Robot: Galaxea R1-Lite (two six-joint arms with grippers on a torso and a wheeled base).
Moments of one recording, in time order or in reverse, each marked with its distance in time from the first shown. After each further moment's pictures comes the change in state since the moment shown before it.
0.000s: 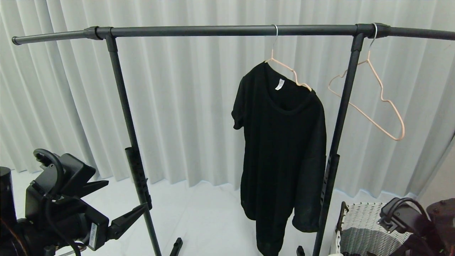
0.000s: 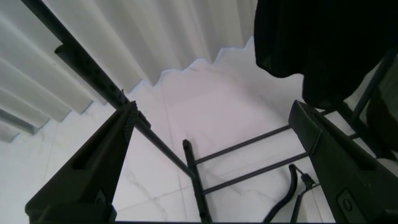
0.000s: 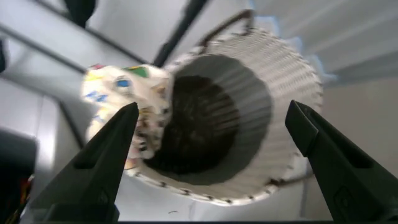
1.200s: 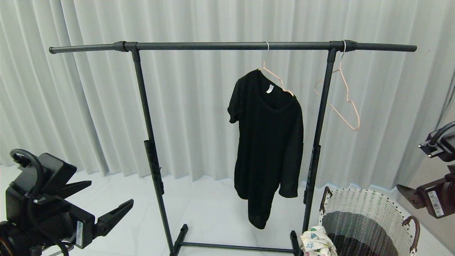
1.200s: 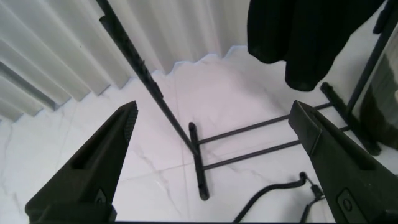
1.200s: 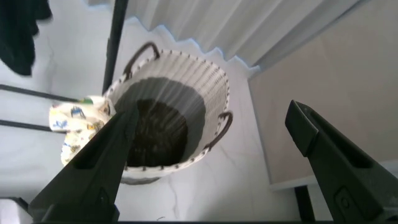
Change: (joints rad) left arm 0.095 -0.037 0.013 0.000 0.000 0.000; right arm -0.066 -0.158 -0.433 0.347 -0.283 0.031
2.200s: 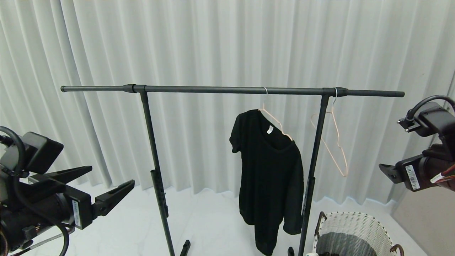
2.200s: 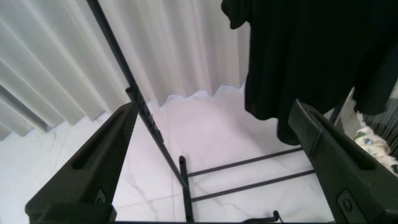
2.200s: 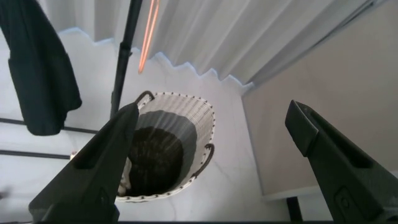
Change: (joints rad) left arm 0.001 -0.005 -0.079 0.000 -0.041 -0.112; right arm 0.011 0.133 -0.159 0.002 0.001 0.036
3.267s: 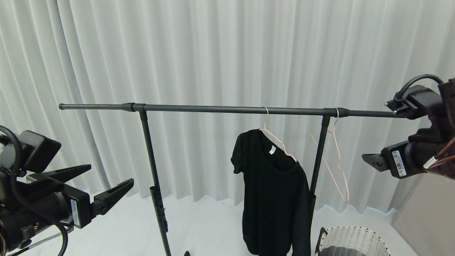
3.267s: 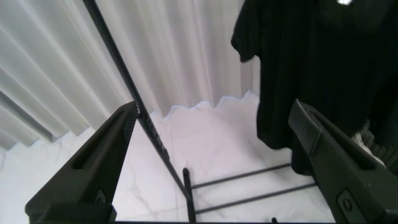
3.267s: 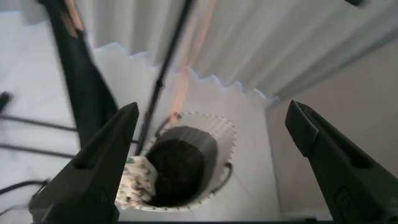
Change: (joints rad) left arm 0.000 -0.001 -0.003 0.000 0.000 0.000; right arm 0.084 0.064 -0.186 0.164 0.028 0.106
